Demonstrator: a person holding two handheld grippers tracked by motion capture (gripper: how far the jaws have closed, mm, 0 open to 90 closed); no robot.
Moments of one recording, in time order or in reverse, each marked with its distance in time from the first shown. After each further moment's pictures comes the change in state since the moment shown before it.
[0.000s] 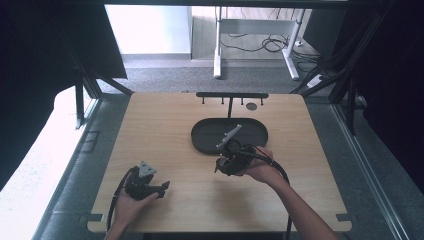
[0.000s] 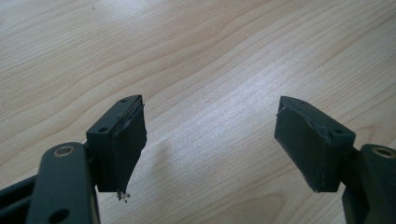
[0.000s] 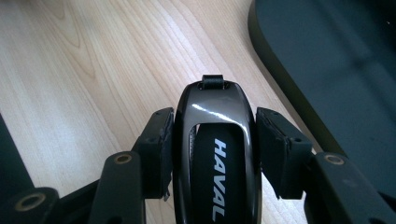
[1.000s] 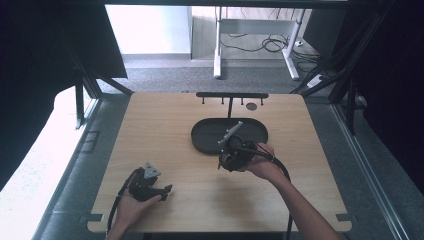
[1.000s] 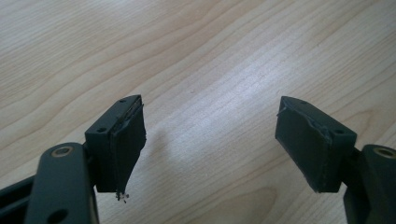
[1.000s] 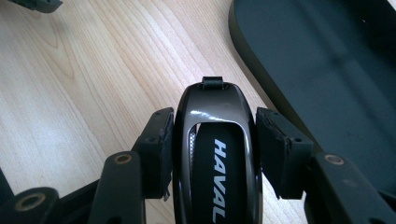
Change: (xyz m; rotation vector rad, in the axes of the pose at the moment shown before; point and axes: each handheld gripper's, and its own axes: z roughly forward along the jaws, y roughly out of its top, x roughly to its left) left arm -0.008 0.000 0.009 0.053 -0.020 0.043; right arm -0.009 0.002 0.000 0.012 -0.040 0.002
